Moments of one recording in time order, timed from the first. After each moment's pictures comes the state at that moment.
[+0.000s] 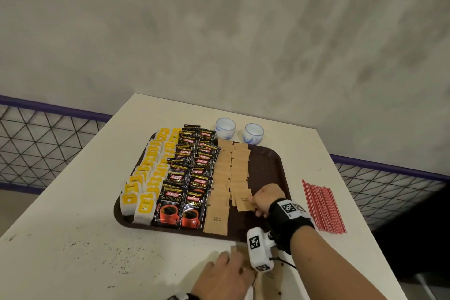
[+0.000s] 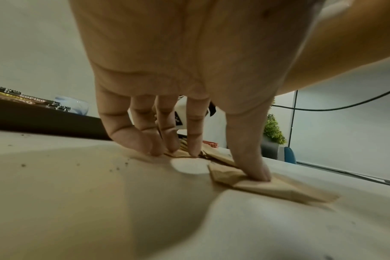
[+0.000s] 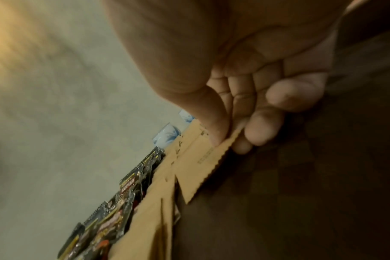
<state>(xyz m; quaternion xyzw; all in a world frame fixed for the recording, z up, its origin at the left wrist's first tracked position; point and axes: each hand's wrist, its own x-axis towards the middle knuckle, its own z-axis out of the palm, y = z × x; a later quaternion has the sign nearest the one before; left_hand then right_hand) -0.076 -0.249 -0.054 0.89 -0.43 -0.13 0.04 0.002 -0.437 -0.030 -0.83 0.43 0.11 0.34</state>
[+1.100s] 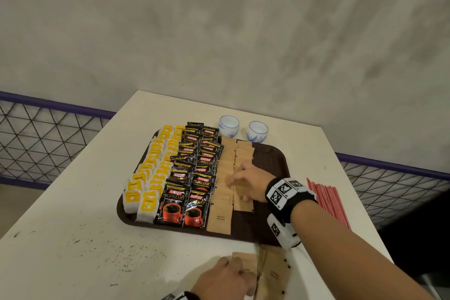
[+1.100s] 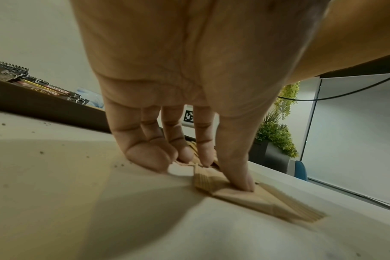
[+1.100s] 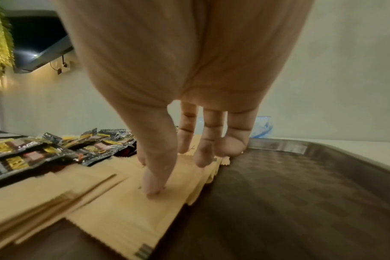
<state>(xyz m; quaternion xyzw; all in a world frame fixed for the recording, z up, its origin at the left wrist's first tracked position) -0.062 -0.242 -0.054 0.81 -0.53 -0.26 0.08 0.039 -0.433 -0.004 -0.97 0.01 0.22 0.12</state>
